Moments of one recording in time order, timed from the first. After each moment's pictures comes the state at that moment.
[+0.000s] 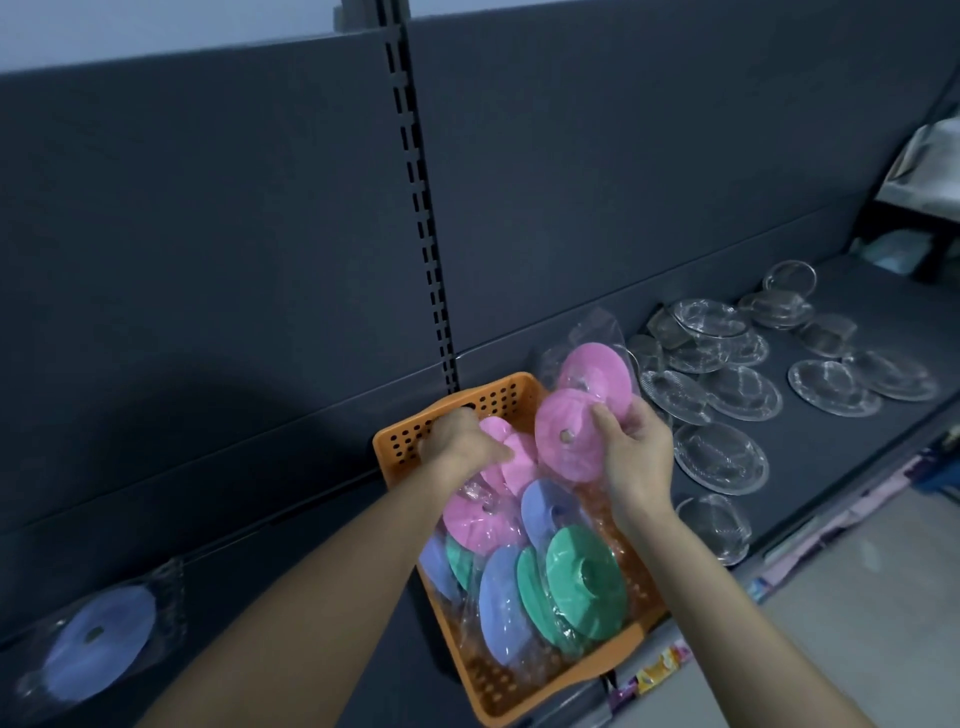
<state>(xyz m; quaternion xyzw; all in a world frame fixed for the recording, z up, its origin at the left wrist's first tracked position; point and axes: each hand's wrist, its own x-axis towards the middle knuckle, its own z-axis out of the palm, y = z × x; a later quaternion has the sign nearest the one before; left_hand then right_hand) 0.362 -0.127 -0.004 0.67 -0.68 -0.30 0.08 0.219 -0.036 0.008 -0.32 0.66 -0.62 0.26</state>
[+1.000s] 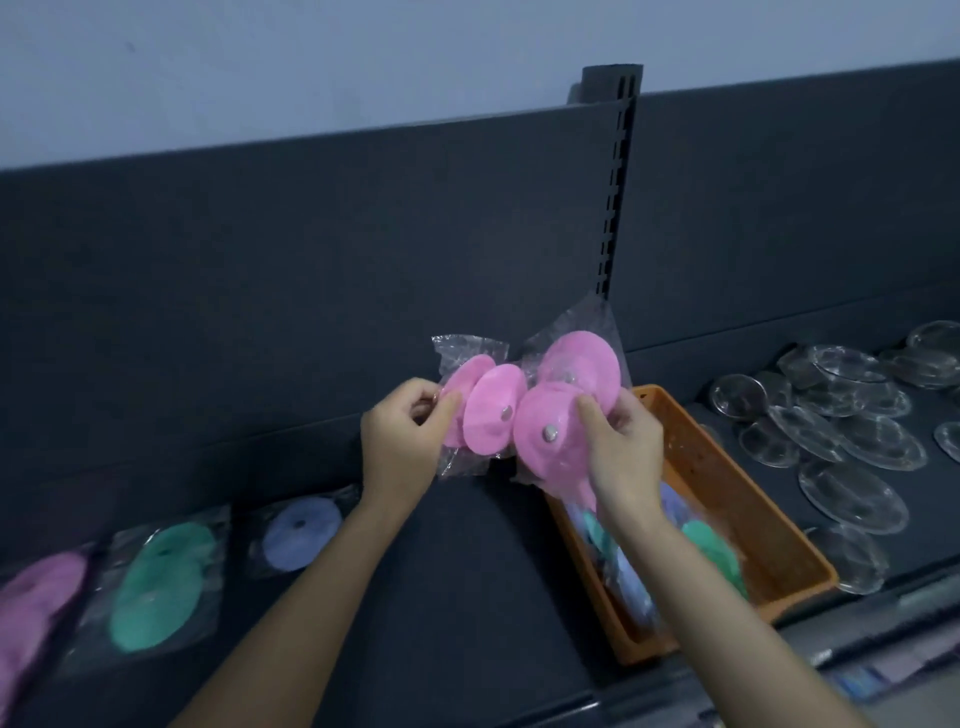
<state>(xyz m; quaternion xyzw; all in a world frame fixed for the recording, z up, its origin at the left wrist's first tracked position) 0.561 -0.016 0.074 0.53 -0.60 -0.20 0.57 0.378 -0.008 0.062 -0.41 0.56 -0.65 0.31</state>
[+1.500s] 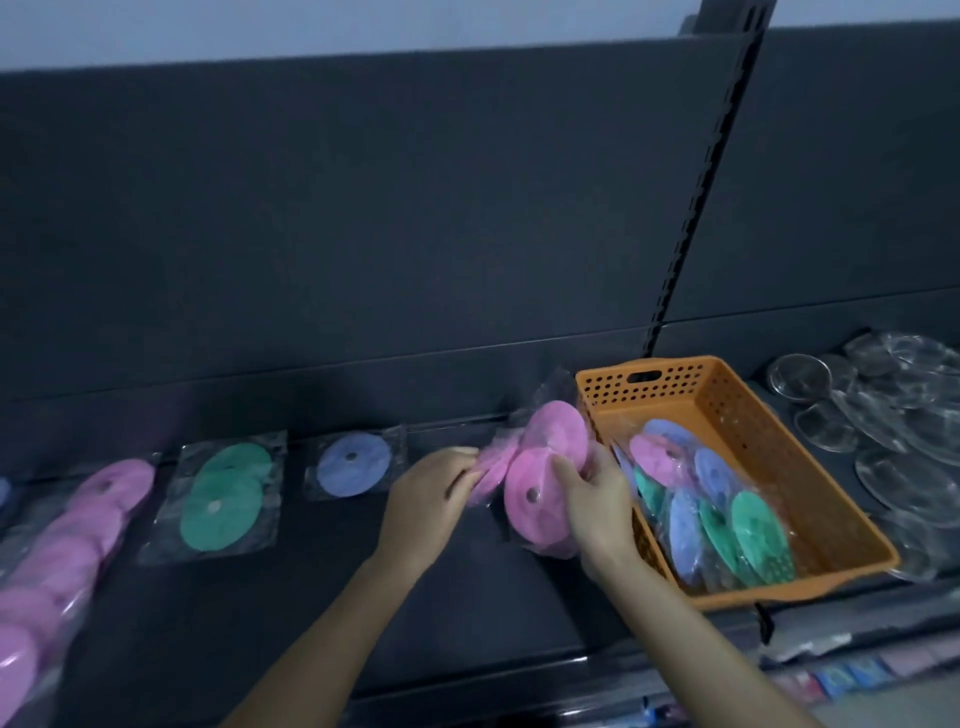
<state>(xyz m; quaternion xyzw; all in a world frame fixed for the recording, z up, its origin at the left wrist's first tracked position) 0.617 0.048 -0.024 0.56 -0.71 -0.11 0.41 0.440 0.033 -0.020 -0.47 0.62 -0.50 0.38</state>
